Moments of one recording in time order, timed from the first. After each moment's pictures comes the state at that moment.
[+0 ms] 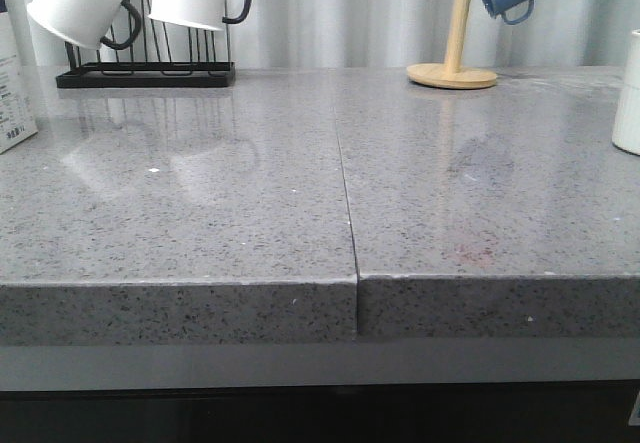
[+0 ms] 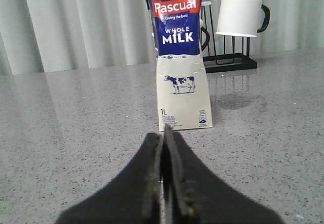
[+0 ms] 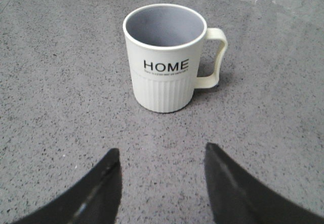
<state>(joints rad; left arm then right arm) -0.01 0.00 -0.01 0.08 0.04 -0.06 -0.05 0.67 -0.47 -0.05 0.28 0.06</state>
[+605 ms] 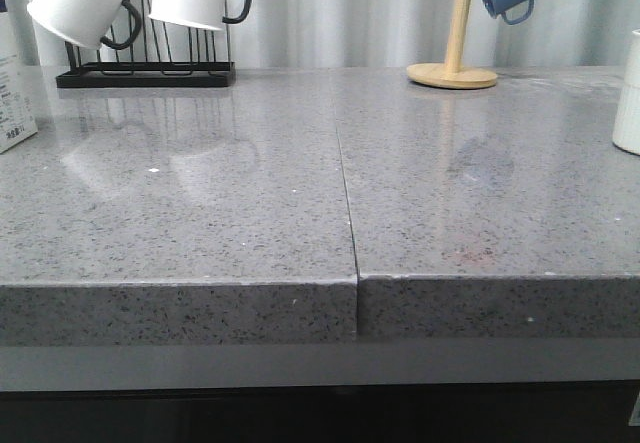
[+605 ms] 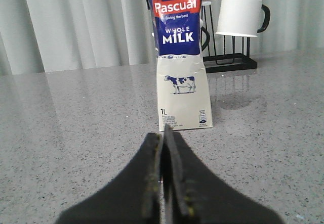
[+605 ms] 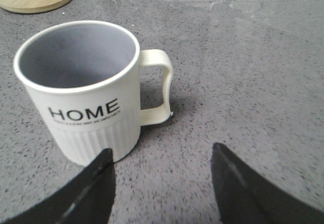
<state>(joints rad) -0.01 0.00 -0.01 0.08 0.04 -0.06 -0.20 1.07 -0.48 -0.05 -0.16 0.06</state>
